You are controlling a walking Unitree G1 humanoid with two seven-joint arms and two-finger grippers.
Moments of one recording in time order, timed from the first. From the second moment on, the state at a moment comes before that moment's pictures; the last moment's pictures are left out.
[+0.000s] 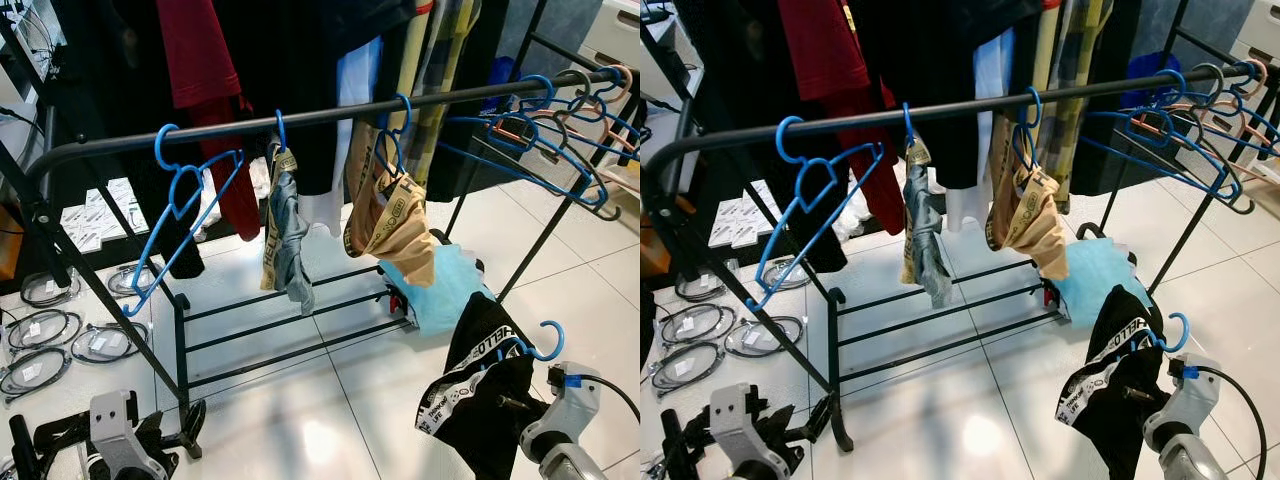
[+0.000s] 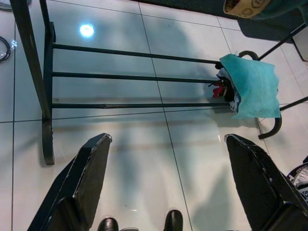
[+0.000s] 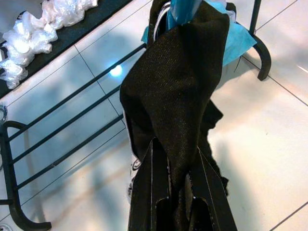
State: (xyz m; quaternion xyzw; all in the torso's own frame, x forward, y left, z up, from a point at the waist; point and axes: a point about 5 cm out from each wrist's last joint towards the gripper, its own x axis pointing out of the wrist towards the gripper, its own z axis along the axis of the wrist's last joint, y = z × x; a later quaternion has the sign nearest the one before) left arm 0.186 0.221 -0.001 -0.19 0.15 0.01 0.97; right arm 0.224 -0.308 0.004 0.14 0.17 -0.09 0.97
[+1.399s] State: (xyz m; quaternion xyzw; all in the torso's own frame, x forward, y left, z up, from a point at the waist) left arm 0.183 0.221 0.001 -0.18 0.15 -0.01 0.97; right arm 0.228 -0.303 0.004 0.13 0.18 -0.07 0.97
